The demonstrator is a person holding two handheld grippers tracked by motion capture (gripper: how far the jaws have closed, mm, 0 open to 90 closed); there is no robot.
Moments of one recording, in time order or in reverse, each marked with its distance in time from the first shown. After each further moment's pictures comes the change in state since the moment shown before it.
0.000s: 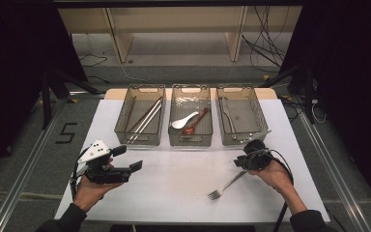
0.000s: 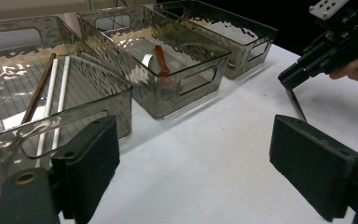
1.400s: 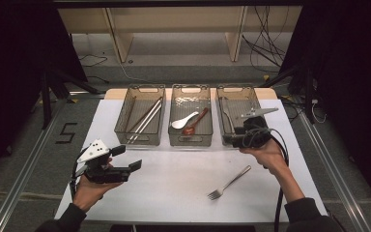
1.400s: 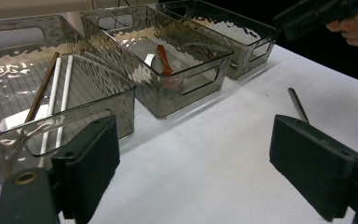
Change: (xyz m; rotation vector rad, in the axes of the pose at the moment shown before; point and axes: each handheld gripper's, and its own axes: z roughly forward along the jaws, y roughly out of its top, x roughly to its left) left arm 0.001 0.000 -0.001 0.004 0.006 -0.003; right arm 0.004 0.055 -0.039 -0.253 0.027 0.023
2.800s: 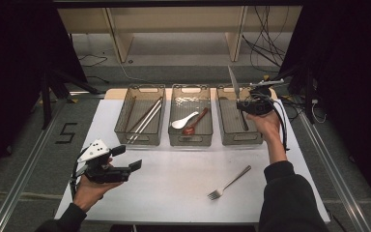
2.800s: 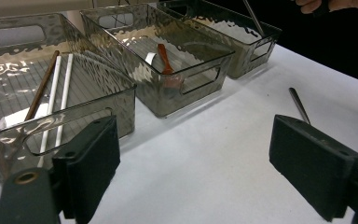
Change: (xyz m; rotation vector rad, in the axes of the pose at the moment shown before) left arm 0.001 -0.001 0.001 -0.001 0.002 -0.008; right arm -0.078 0.058 0.023 -0.077 -0.191 0.209
